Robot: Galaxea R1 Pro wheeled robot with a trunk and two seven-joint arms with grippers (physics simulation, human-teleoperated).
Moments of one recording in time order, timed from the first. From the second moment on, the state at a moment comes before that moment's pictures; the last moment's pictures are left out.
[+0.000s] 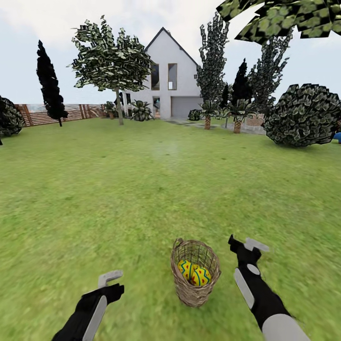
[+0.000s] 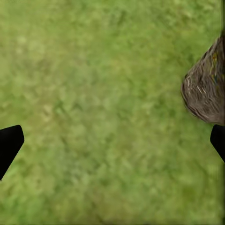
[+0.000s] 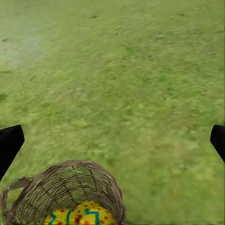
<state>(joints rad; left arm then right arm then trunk) -0.30 -0.06 0.05 -1.01 0.24 0.57 0.26 -0.53 0.00 -0.04 -0.78 -0.27 -0.12 -0.34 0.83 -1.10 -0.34</state>
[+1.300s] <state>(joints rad) -0.80 -0.11 0.06 -0.46 0.27 0.56 0.40 -0.97 0.03 -0.04 -0.27 -0.27 0.23 -0.33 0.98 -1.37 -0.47</state>
